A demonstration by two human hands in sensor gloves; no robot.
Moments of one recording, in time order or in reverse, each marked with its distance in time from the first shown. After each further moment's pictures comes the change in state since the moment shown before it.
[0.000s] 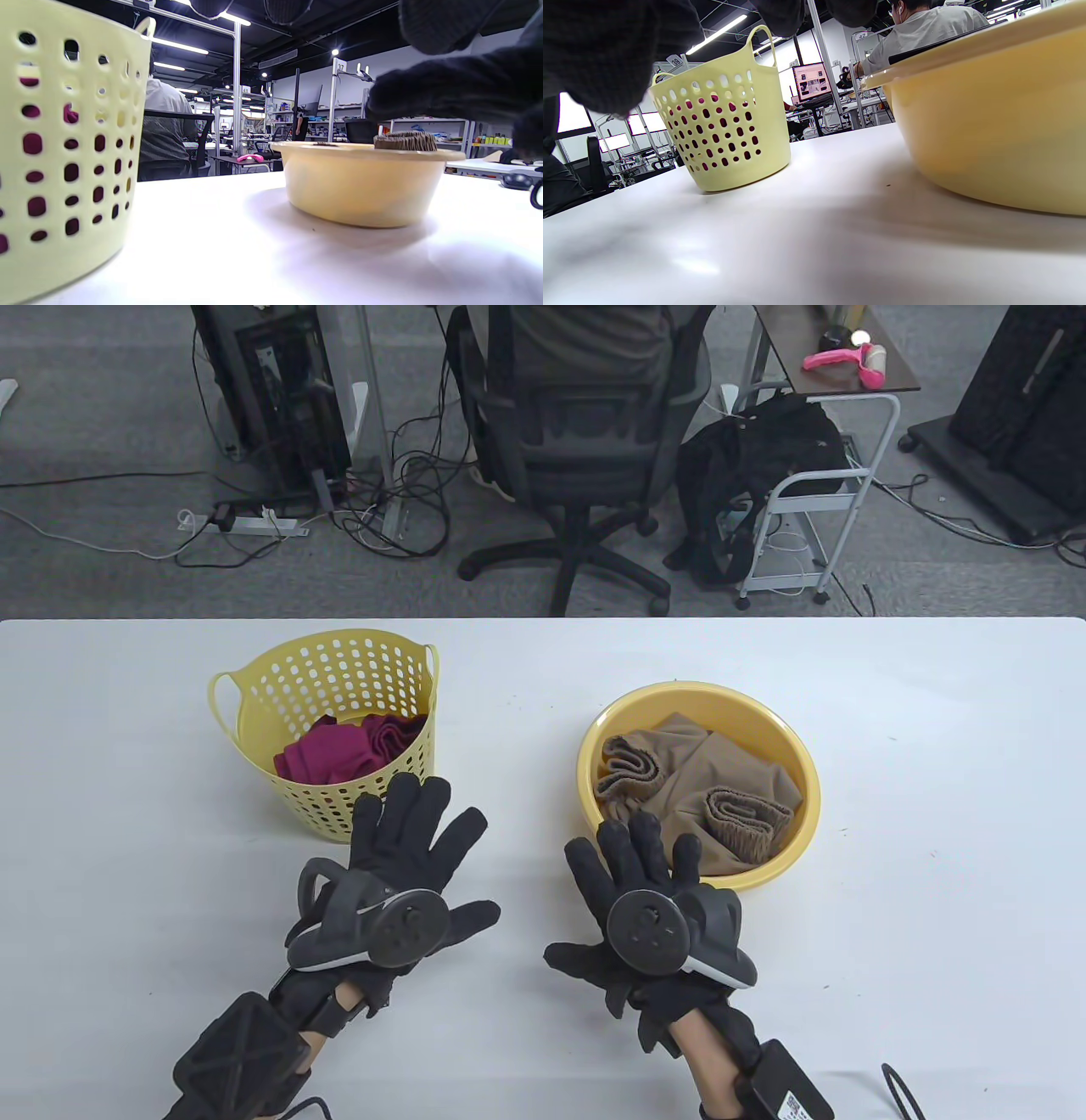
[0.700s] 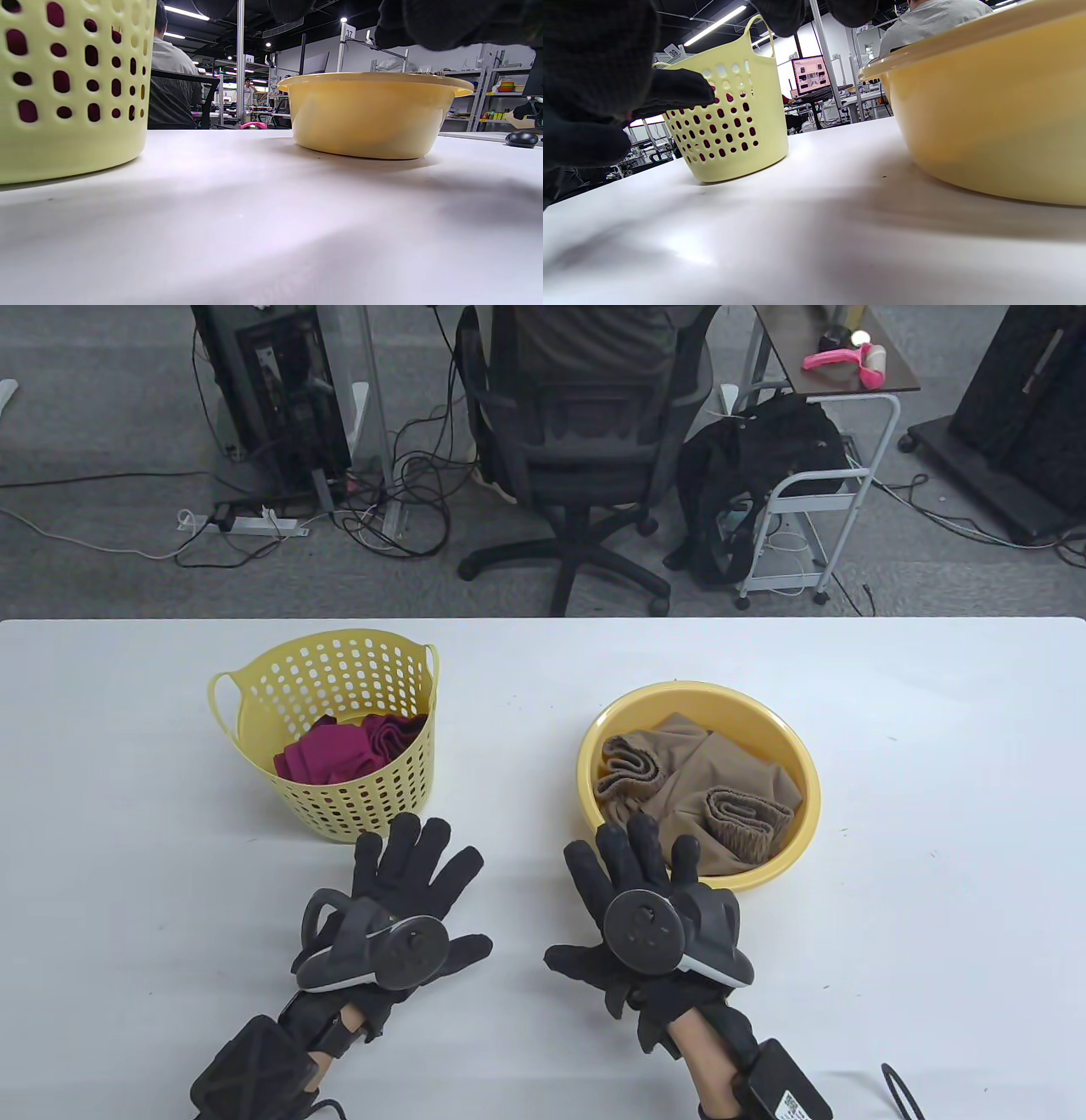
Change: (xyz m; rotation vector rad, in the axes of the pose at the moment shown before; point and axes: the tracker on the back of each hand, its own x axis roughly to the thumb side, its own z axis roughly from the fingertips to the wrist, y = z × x) left_hand -0.008 -0.050 0.014 -0.094 0.017 0.008; right_hand 0.001 0.002 -0.001 0.025 0.003 0.015
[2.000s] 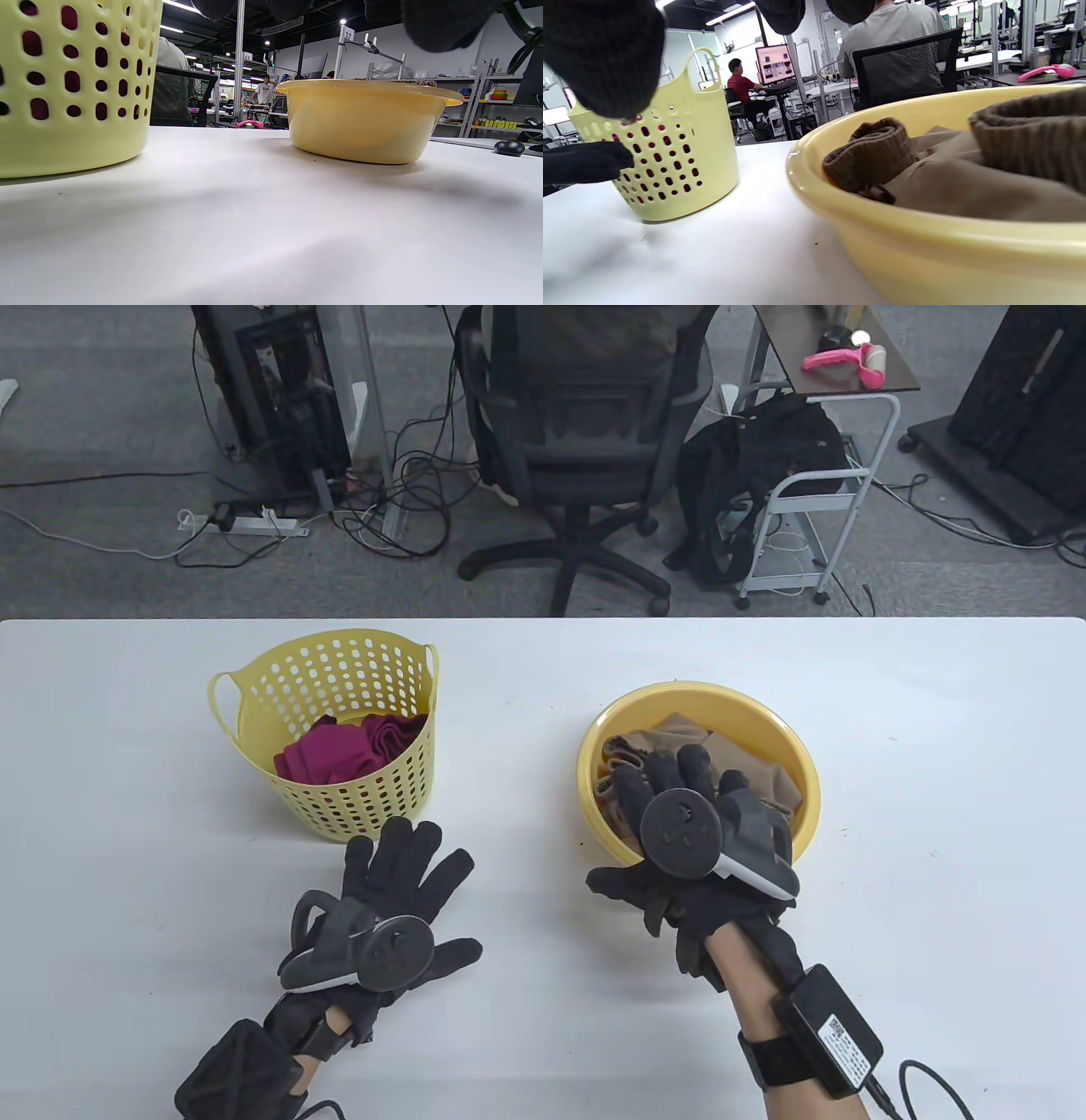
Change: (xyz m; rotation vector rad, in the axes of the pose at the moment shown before) left_hand -0.006 0.004 0.007 -0.003 -0.016 0.036; right_hand -0.033 -0.082 -0.035 0.080 0.142 0.050
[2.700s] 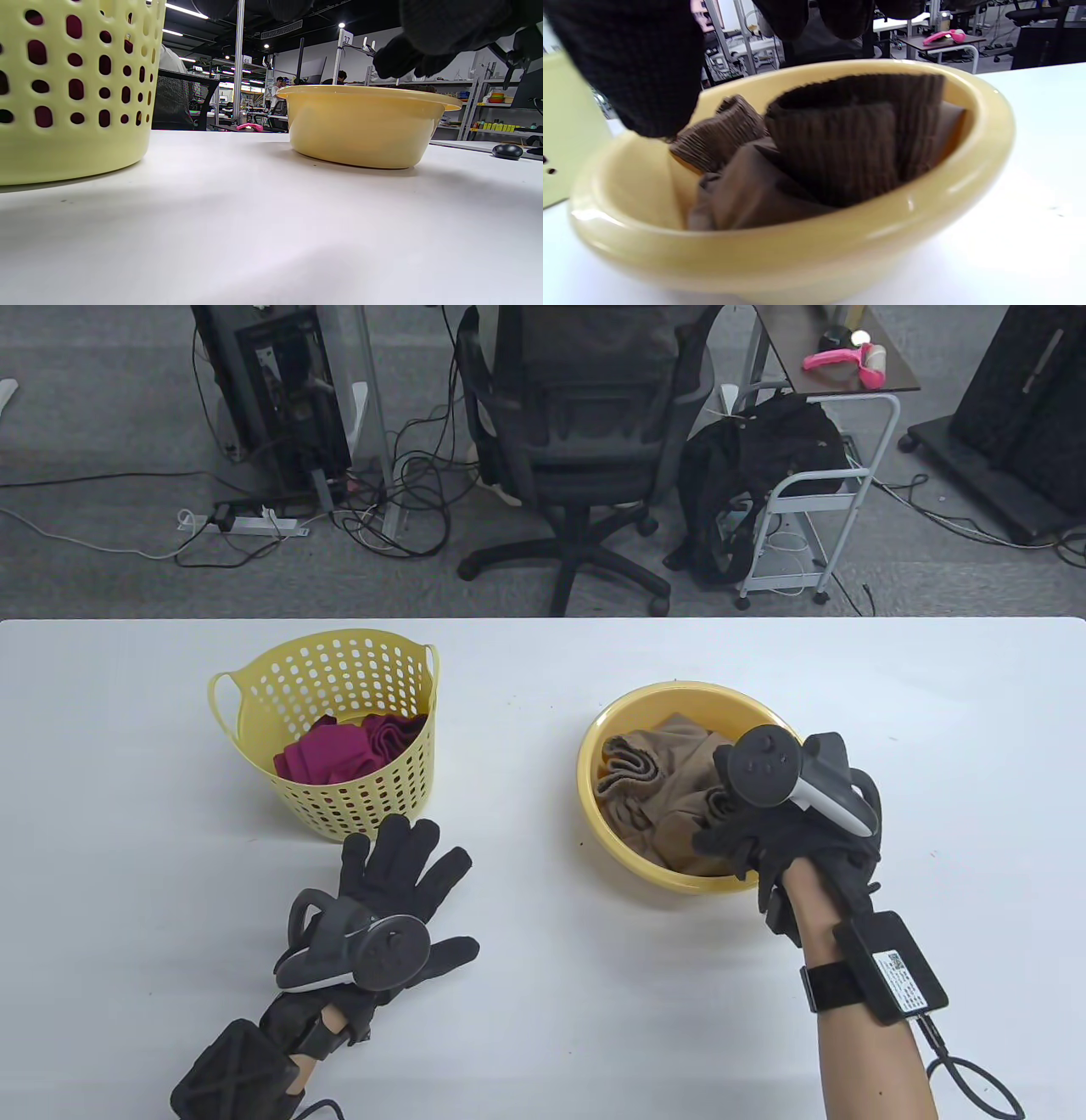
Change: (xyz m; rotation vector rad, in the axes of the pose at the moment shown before) left_hand -0.003 0.001 0.001 0.010 -0.002 0.000; right_hand -0.096 -0.004 -0.020 0.158 0.252 0.033
